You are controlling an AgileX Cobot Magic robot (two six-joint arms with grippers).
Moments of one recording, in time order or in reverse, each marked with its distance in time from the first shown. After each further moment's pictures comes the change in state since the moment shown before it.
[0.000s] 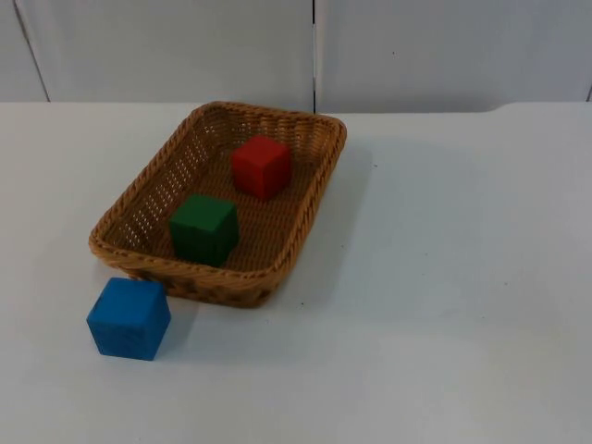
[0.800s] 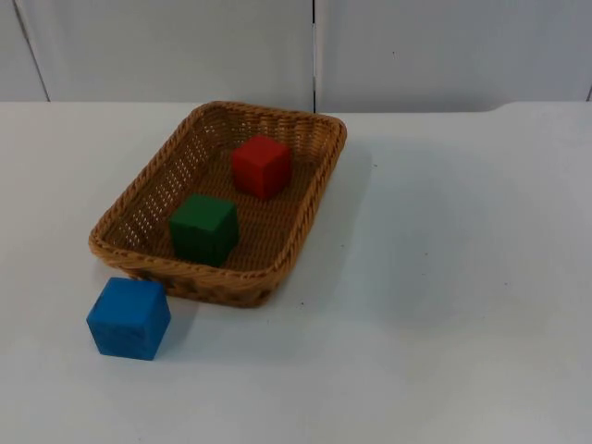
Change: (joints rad) right arm 0.000 0.532 -0.403 0.004 0.121 -0.020; left arm 0.000 0.471 -0.265 0.009 -0.012 0.027
